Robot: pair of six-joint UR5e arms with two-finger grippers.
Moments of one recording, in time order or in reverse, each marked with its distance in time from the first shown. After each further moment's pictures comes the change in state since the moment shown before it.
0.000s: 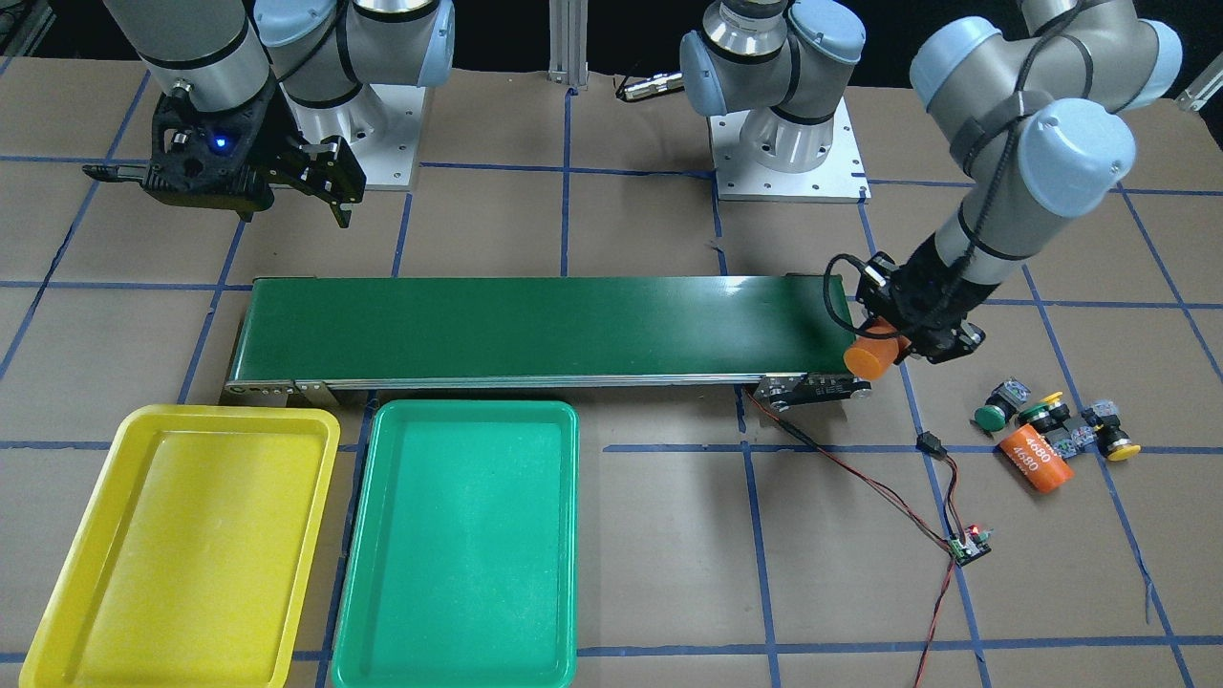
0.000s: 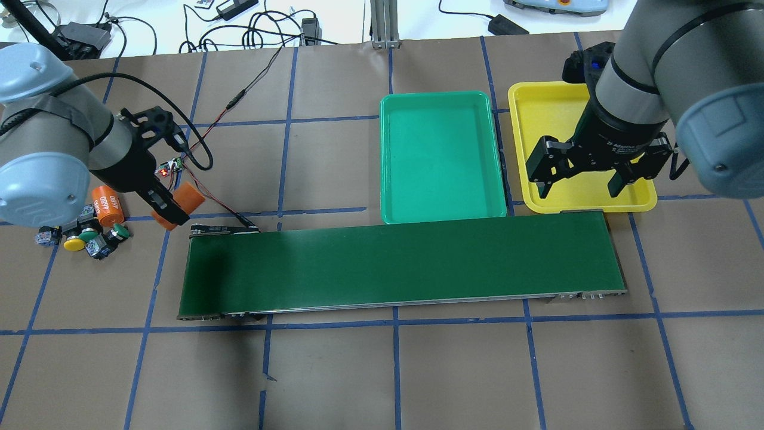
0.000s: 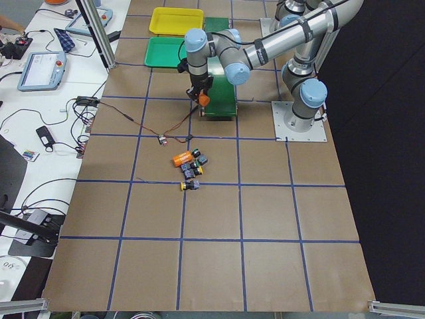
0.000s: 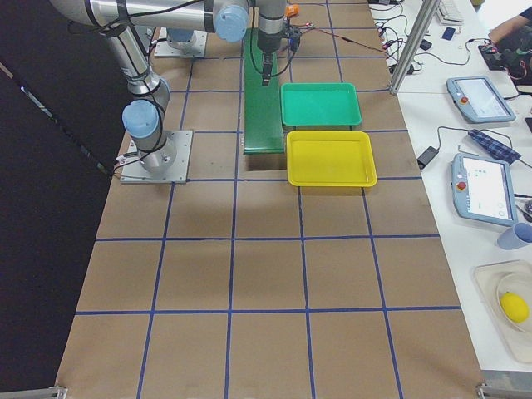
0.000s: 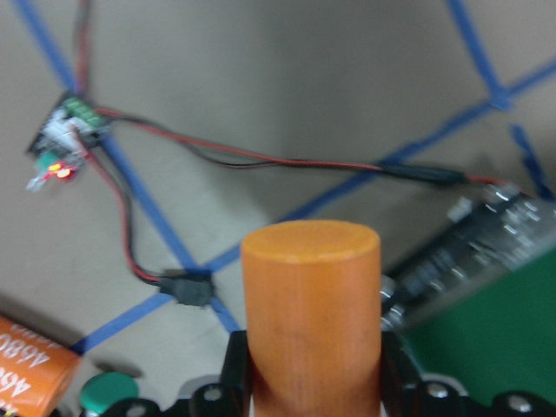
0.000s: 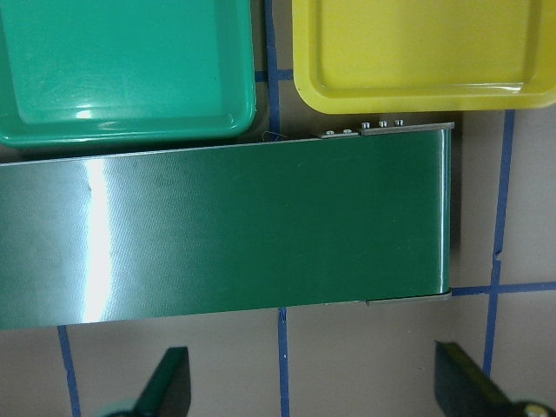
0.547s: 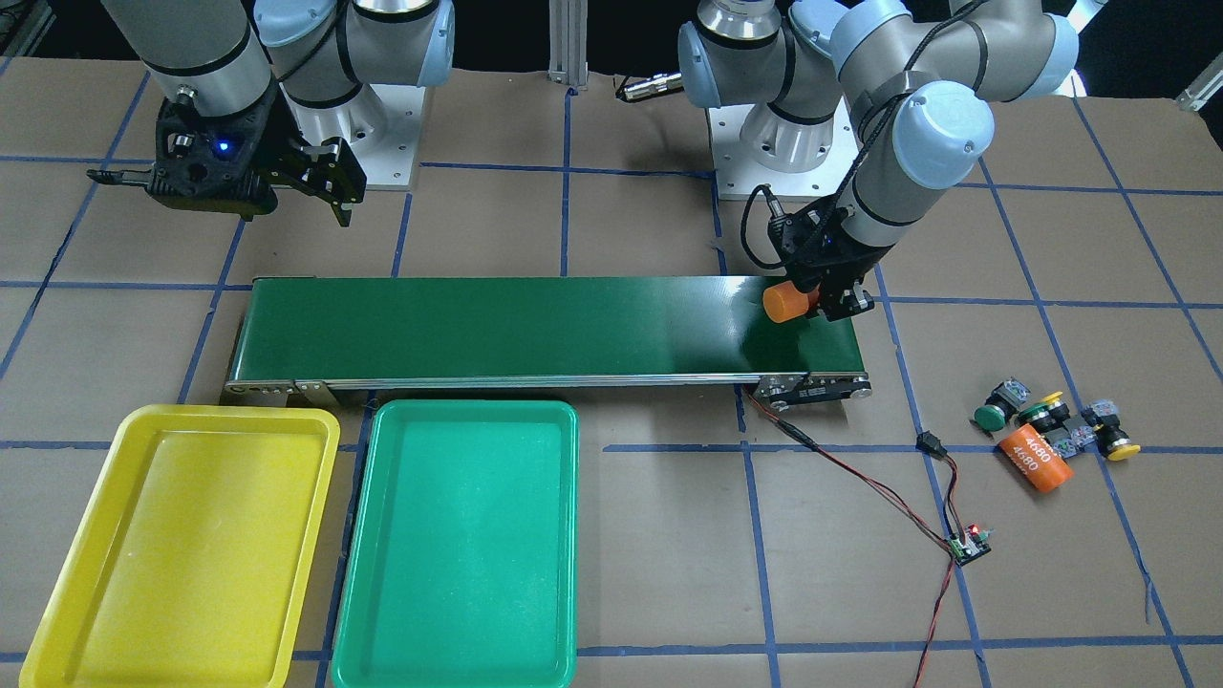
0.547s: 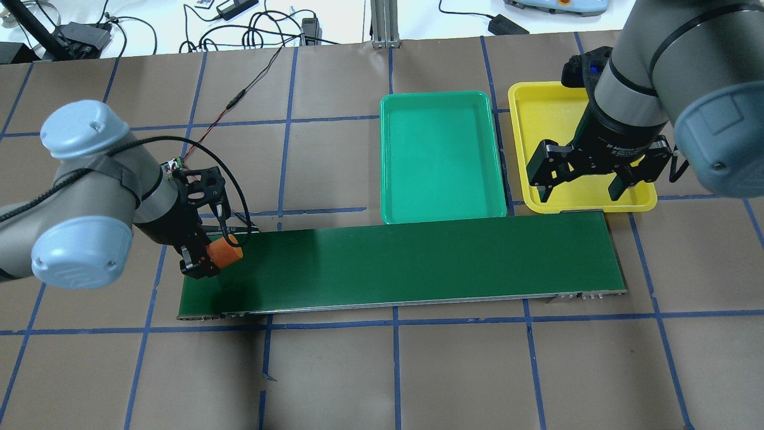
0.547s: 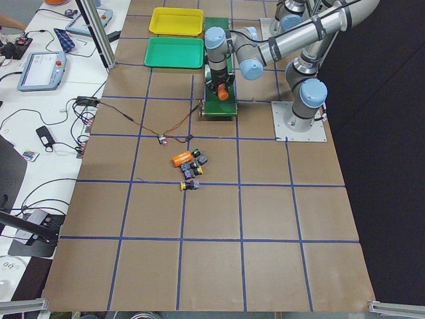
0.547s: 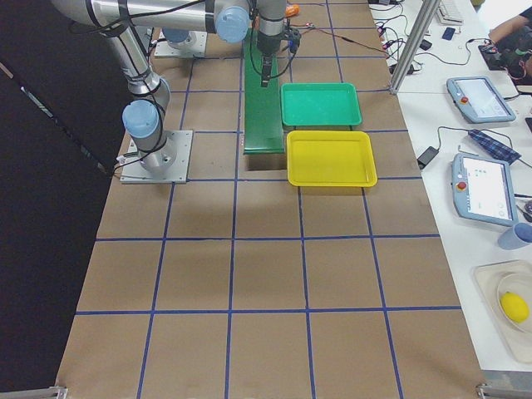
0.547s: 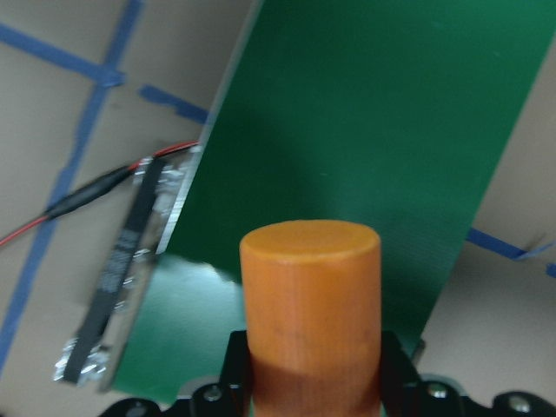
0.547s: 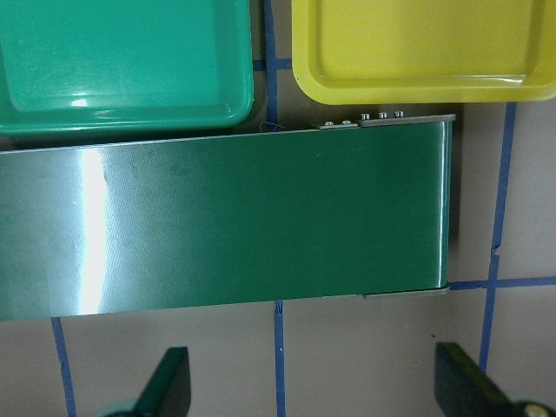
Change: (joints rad) left arm -0.073 0.082 -0.188 0.040 0.000 0.193; right arm 0.000 0.005 0.001 0.007 -0.004 -0.011
